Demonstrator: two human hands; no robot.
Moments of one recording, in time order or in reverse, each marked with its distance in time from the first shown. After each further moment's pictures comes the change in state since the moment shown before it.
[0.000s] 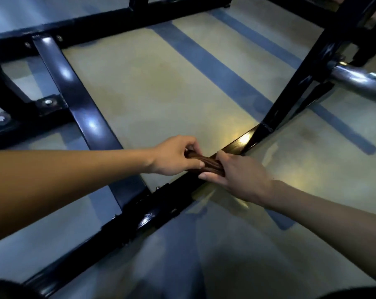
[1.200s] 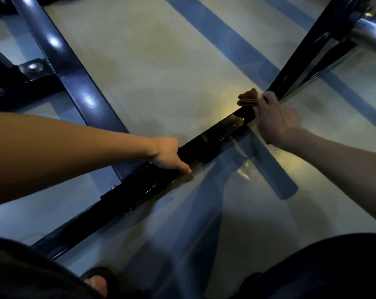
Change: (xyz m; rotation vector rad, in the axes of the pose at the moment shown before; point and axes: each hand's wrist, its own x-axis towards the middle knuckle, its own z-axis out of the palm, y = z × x) left_hand -0.008 -0.043 0.042 0.423 -0.418 -0.364; right_hand 0.027 0.085 0.008 -0.167 0.143 0.434
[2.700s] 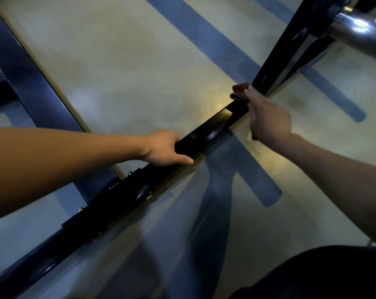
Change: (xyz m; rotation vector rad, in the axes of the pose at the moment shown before) left_hand 0.044 0.038 -0.025 -0.095 0.155 0.204; right_hand 0.018 0.041 0.020 0.269 0.203 -0.009
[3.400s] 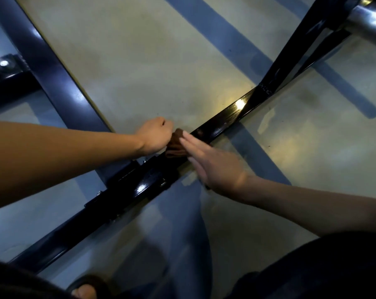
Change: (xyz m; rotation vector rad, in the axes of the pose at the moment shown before) left_hand -0.031 -0.027 0.005 -0.324 0.292 -0.332; right_hand -0.113 -0.123 0.034 0.187 -0.250 -0.507
